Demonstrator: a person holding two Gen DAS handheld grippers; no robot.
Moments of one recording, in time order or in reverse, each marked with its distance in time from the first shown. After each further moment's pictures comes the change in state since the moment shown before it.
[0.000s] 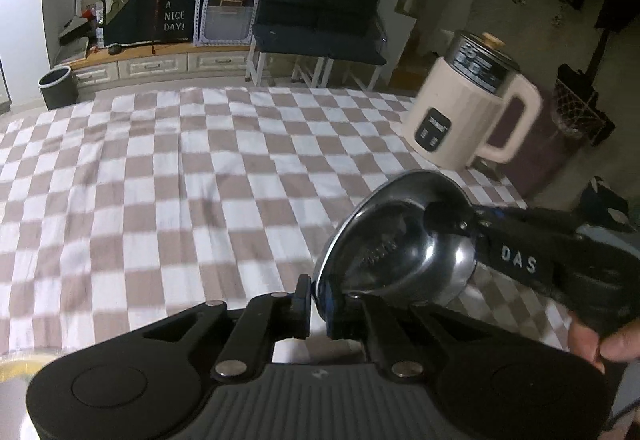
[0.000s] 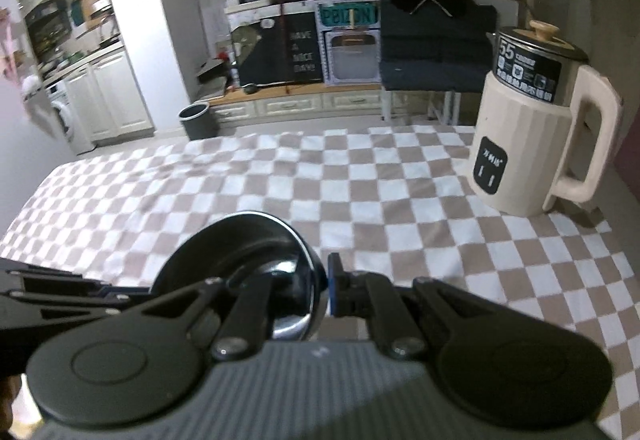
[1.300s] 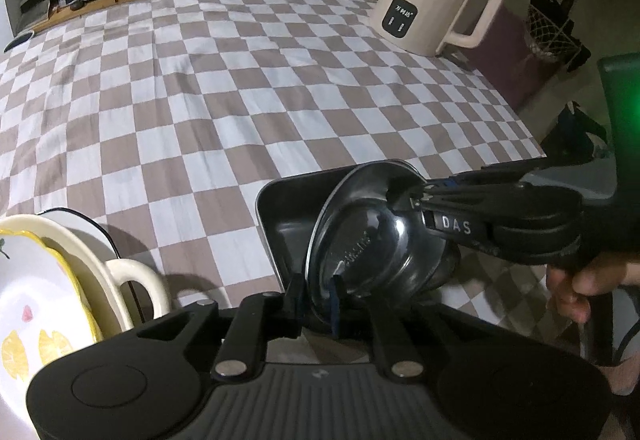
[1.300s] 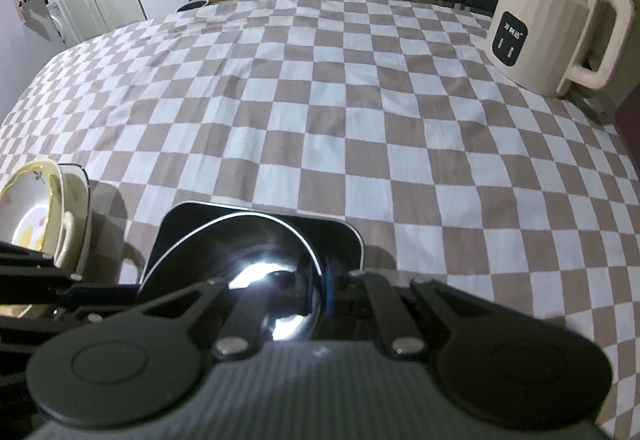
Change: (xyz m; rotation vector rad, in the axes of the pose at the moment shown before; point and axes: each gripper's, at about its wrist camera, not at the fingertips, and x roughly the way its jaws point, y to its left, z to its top) left arm 0.003 0.004 -0.083 0.070 0.205 -0.072; right arm 0.010 0.037 -0.083 -0.066 0.311 -0.049
